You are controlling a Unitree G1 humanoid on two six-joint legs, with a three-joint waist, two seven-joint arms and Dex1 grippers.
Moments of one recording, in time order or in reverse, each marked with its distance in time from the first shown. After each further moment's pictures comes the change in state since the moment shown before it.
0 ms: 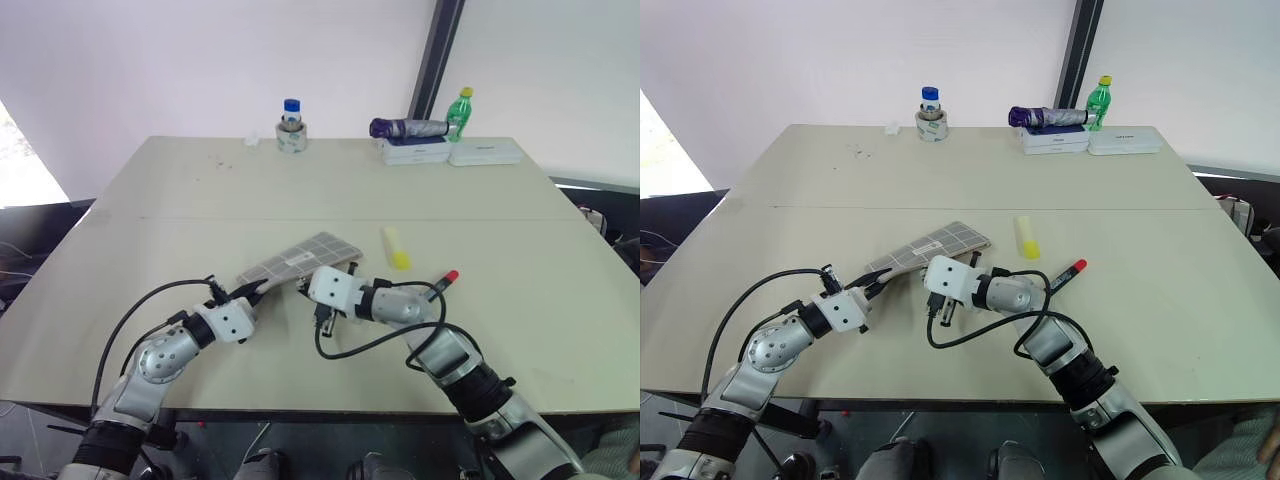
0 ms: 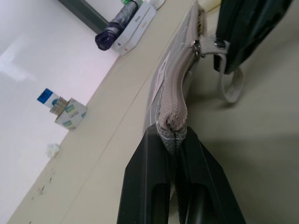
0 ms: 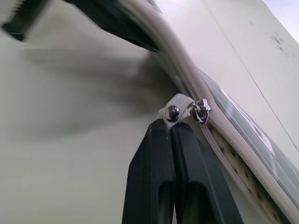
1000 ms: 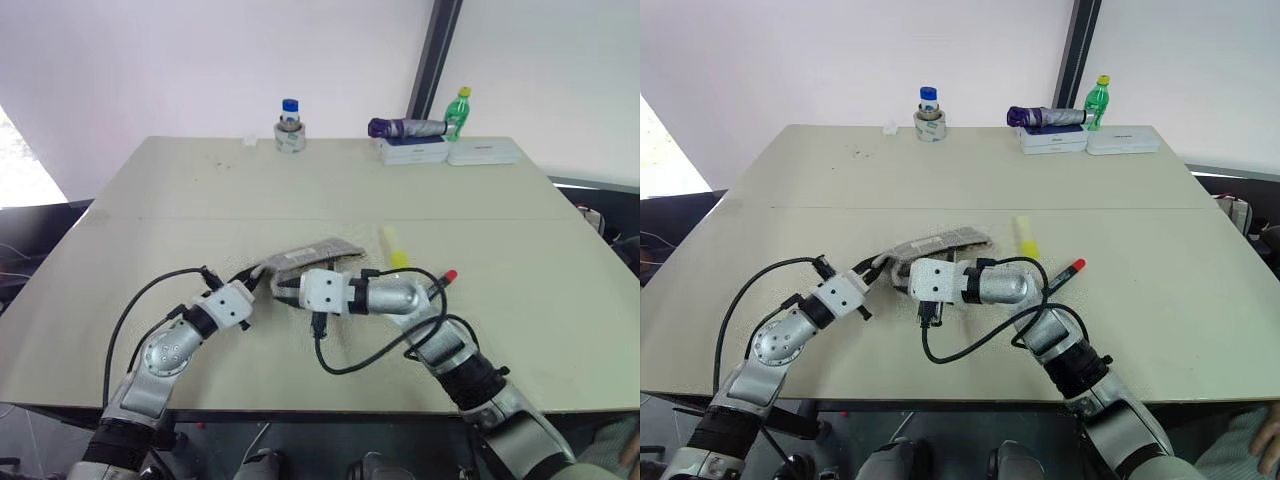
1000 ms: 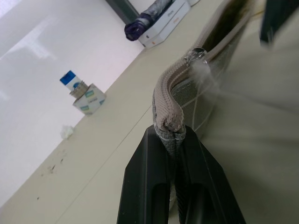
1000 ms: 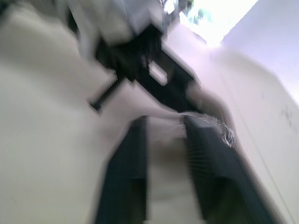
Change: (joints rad) left arm -0.006 -0.022 0.022 -0.032 -0.103 0.093 0.043; right arm -0.018 0.063 -0.072 -0.038 0.125 -0.135 0.138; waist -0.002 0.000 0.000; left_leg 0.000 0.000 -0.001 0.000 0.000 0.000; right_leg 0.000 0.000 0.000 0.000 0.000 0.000
